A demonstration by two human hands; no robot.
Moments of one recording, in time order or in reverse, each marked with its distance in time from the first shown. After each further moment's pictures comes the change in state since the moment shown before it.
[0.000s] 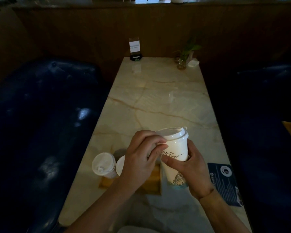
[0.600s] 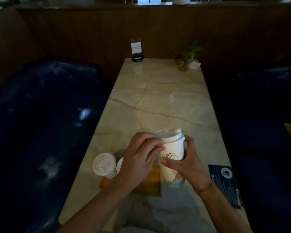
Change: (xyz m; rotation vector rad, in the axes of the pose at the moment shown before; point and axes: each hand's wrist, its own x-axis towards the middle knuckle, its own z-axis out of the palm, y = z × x) left_hand -0.003 -0.011 -0.004 0.080 -0.049 0.069; right_hand 0.017 0.009 -0.003 -0.021 -0.135 0.061
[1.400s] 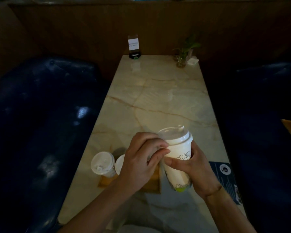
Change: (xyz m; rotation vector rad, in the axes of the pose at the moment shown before) left_hand 0.005 0.021 -0.004 -0.094 0.026 0.025; right_hand -0.019 -0.023 -0.006 0.091 0.006 -0.019
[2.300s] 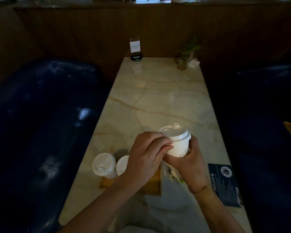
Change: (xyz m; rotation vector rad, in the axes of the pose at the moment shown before) left_hand 0.005 -0.006 0.014 0.207 -0.005 0.046; right_hand 0.015 0.017 0.016 -0.219 0.270 -0.099
